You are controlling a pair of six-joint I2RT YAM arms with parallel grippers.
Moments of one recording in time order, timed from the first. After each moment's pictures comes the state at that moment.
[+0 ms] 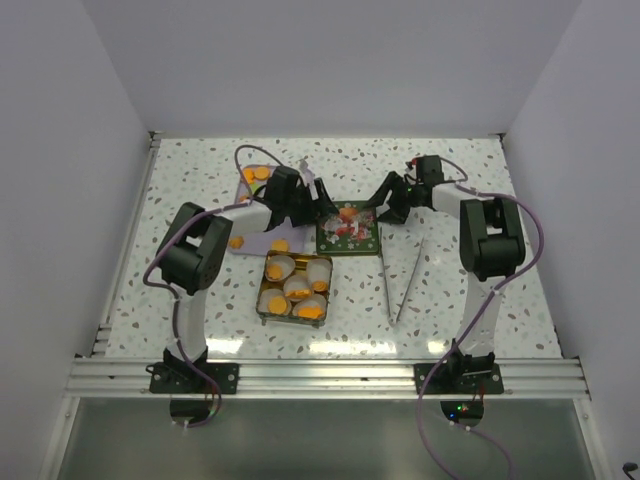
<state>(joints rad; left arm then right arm) -0.47 2.05 1.28 0.10 0.30 -0.73 0.12 2.09 1.37 -0.22 -0.60 0.72</state>
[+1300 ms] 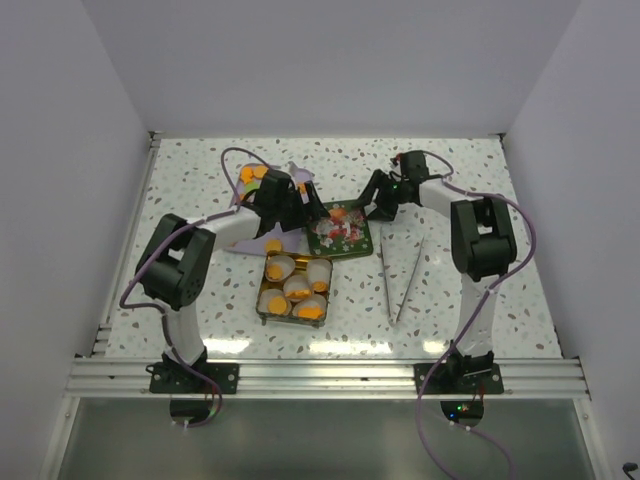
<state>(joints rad) -0.47 1.88 1.15 0.06 0.23 -0.74 0.21 2.10 1.44 -0.29 -0.54 0.70</state>
